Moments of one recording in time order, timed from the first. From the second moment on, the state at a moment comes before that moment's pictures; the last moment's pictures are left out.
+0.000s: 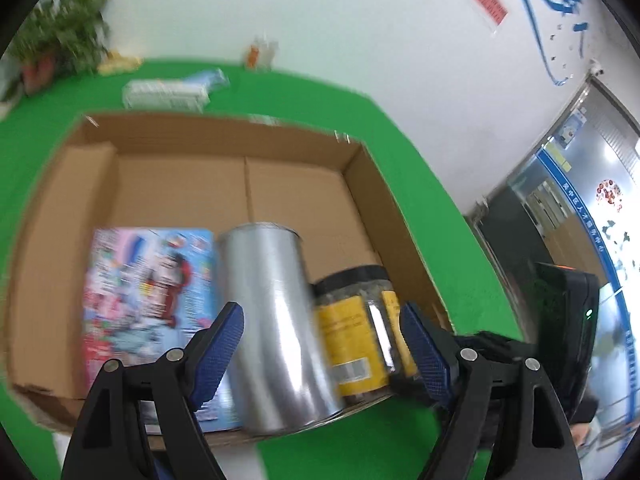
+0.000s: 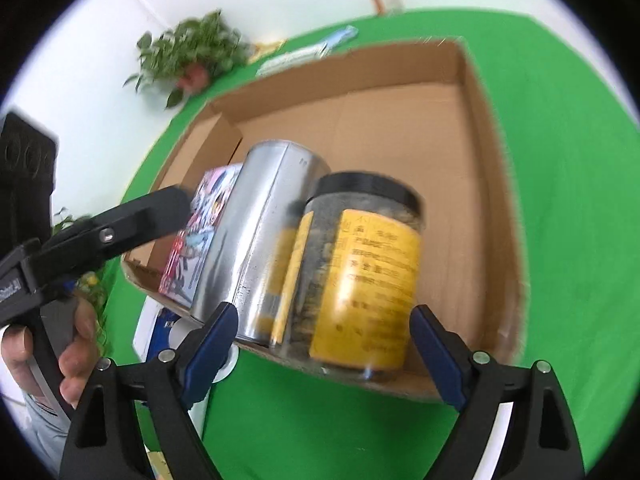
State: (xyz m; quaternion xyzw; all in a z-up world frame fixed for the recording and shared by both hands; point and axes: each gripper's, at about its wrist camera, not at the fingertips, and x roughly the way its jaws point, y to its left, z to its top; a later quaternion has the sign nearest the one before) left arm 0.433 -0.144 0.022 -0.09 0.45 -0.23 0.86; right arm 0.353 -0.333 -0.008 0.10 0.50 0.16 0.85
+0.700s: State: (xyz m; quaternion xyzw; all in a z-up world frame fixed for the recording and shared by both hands) left arm 0.230 -0.035 0.051 0.00 0.32 -0.12 0.94; right arm 0.194 -0.327 0.000 0.03 0.31 0.03 0.95
